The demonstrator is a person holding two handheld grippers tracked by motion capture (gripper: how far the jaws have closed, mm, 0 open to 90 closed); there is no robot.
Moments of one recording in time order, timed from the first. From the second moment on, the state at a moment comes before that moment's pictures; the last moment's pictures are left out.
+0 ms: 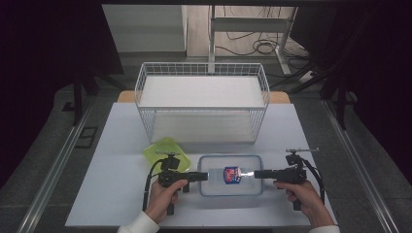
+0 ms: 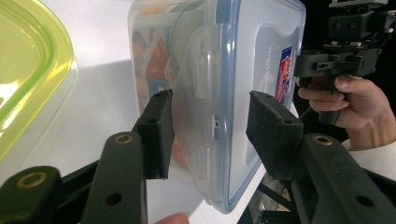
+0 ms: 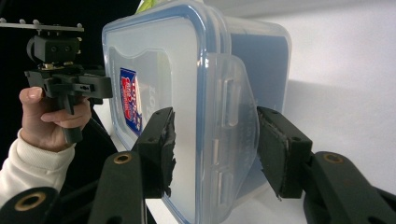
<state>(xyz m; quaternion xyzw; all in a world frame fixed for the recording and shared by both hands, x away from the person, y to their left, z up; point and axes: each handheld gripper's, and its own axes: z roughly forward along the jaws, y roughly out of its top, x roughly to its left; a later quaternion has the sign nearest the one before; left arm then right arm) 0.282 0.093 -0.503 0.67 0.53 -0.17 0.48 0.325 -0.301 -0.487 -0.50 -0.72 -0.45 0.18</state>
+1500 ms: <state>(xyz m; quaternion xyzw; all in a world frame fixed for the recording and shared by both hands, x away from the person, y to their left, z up) 0.294 0.149 -0.393 0.67 0.51 -0.11 0.53 0.346 -0.247 -0.376 -0.45 -0.73 -0.51 0.12</state>
